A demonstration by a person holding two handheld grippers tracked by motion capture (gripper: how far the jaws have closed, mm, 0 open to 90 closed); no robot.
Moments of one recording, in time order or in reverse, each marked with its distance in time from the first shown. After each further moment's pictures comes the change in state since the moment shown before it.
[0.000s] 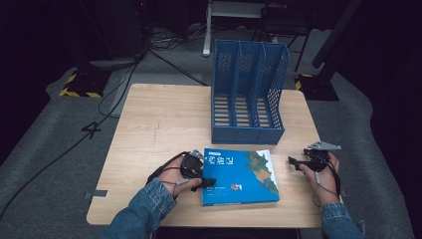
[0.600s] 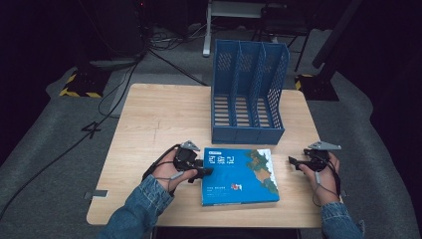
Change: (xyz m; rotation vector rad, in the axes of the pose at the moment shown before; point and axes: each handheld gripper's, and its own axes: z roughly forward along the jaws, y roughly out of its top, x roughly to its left) left arm 0.006 0.009 -0.022 -0.131 0.026 -0.015; right arm -0.001 0.000 0.000 0.001 -0.001 0.003
